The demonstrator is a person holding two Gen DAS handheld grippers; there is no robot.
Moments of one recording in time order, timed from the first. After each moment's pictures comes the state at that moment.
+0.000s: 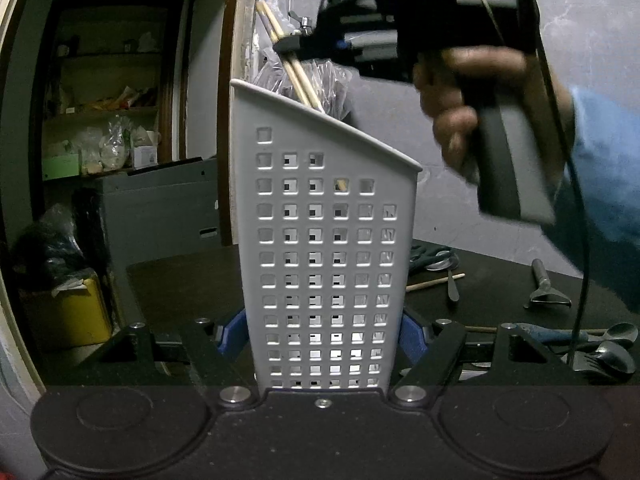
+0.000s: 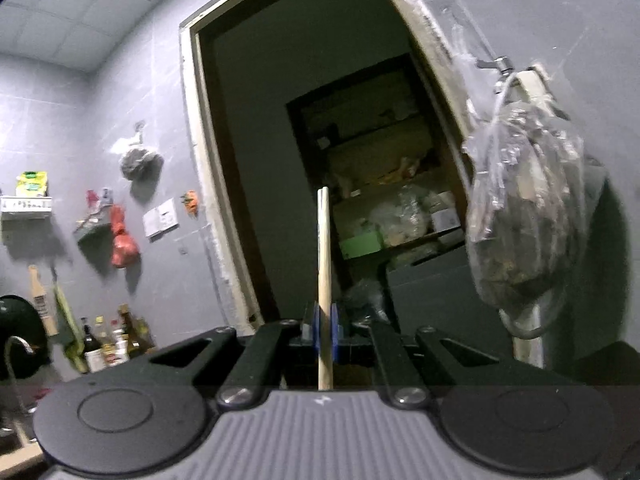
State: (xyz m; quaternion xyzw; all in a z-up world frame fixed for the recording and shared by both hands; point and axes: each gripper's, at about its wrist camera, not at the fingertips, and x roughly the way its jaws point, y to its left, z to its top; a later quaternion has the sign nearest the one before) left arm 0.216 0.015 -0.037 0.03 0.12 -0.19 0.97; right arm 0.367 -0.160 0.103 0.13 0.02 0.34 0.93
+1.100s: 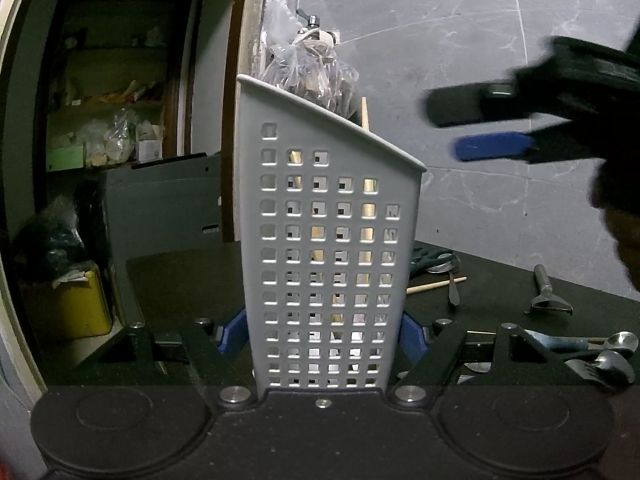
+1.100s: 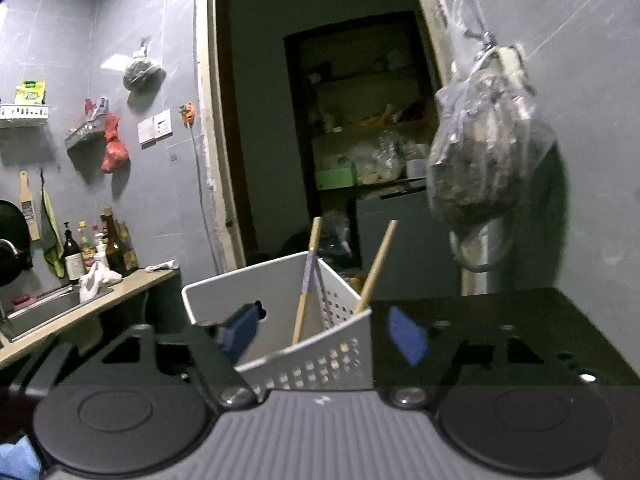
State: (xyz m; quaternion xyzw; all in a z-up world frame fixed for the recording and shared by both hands) left arm 0.216 0.018 -0.037 0.02 0.13 -0.18 0.97; right arm 0.244 -0.210 0.062 0.02 0.10 0.30 0.95
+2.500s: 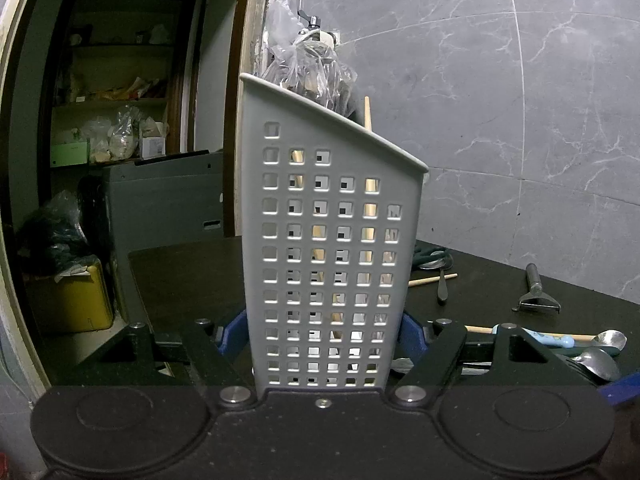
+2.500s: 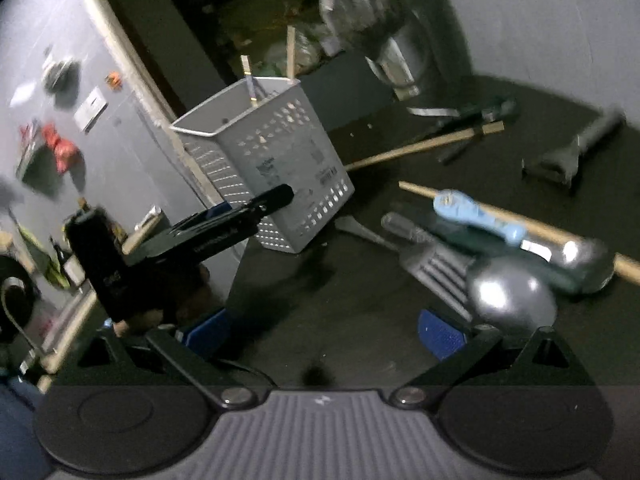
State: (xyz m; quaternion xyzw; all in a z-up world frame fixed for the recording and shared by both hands) left arm 0.212 0.016 -0.034 0.01 0.13 -0.18 0.98; right arm 0.137 -0.256 -0.038 0.20 0.31 0.25 0.89
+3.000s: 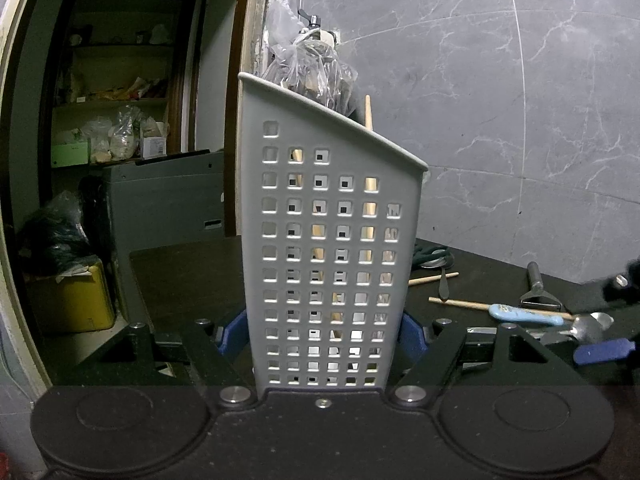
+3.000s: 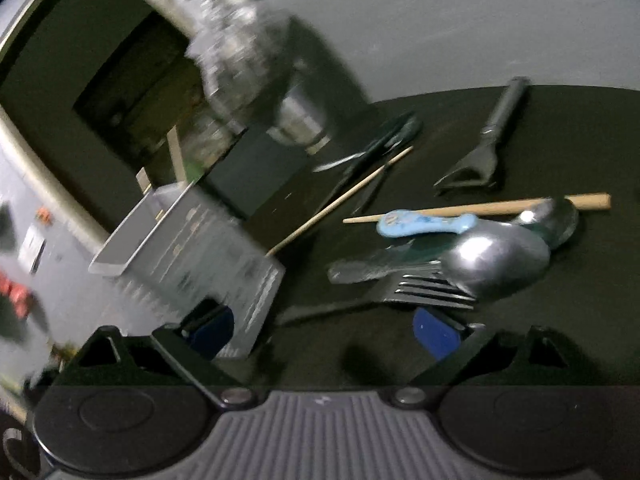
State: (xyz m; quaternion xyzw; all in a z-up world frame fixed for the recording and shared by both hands) left arm 0.212 0.017 -0.034 0.01 0.13 -0.18 0.98; right arm 0.165 -0.288 -0.048 0.35 0.25 0.10 0.90
